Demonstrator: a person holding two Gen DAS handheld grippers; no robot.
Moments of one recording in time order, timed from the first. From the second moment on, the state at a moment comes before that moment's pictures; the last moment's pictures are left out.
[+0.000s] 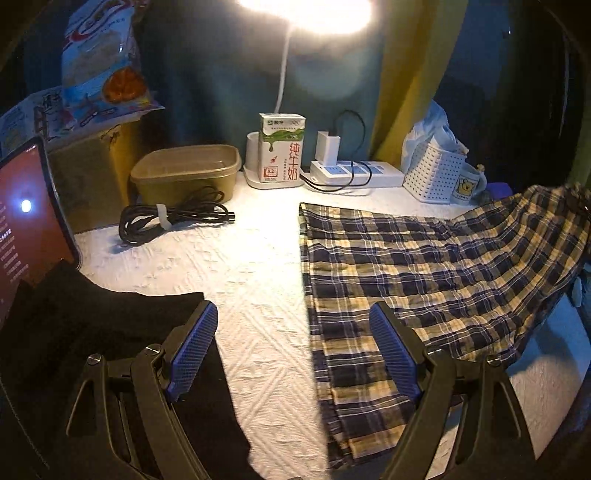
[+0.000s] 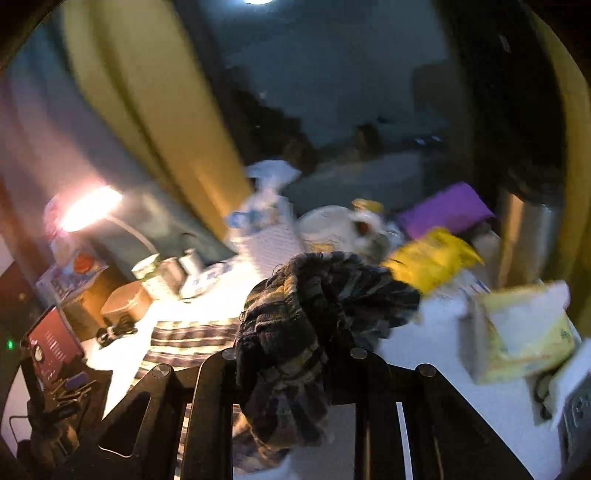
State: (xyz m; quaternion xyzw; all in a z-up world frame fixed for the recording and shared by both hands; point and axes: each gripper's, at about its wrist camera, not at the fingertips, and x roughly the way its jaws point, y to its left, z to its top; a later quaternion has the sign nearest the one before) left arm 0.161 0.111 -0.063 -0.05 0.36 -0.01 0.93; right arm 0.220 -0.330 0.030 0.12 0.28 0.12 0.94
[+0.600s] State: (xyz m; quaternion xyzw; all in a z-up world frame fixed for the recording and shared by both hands) left arm 0.139 0.155 -0.063 -0.07 0.34 -0.03 0.94; right arm 0.246 -0.070 -0.035 0.00 0.38 0.32 0.87
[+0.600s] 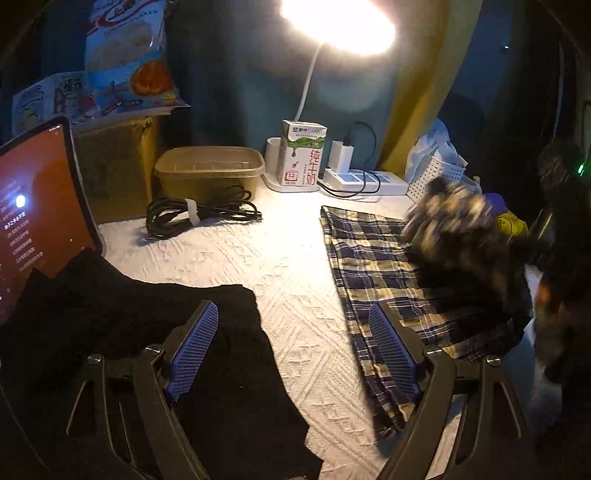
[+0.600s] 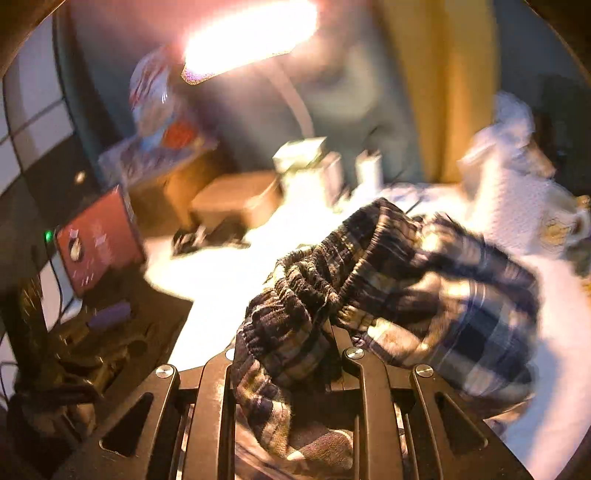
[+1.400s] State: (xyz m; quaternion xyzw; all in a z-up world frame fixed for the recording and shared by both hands) left arm 0.210 0.066 -0.046 0.01 0.35 -0.12 0.93; right arm 0.237 -0.164 -0.038 -0.01 0.35 0.24 0.90
